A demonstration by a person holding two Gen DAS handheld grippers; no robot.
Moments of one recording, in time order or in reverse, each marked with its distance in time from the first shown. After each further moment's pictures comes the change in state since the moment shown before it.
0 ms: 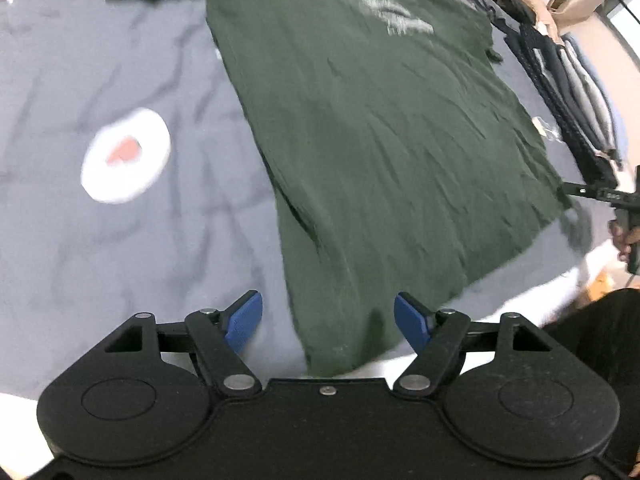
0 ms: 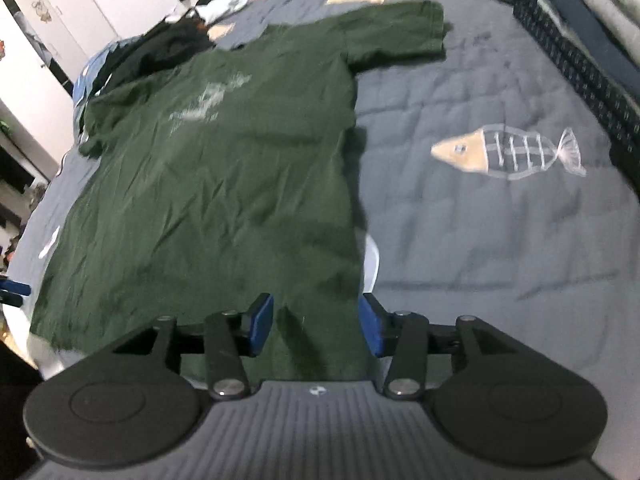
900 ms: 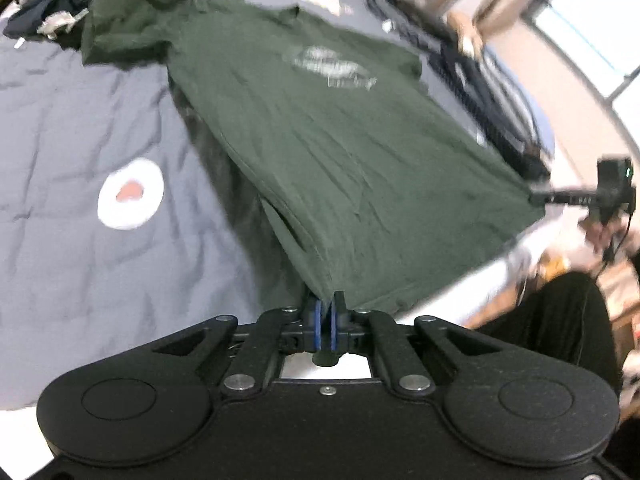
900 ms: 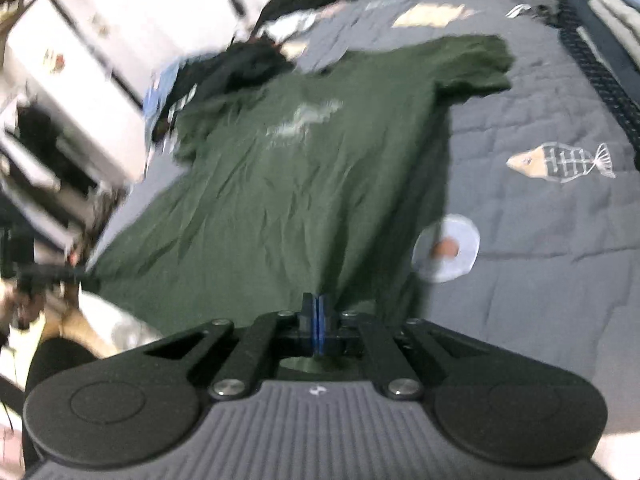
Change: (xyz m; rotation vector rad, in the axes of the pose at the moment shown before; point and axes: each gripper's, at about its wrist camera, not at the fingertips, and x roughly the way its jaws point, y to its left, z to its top) left arm -0.066 0.001 -0.031 0.155 -0.068 -0.097; right arm -0.075 0.071 -0.023 -0.068 0.012 0.150
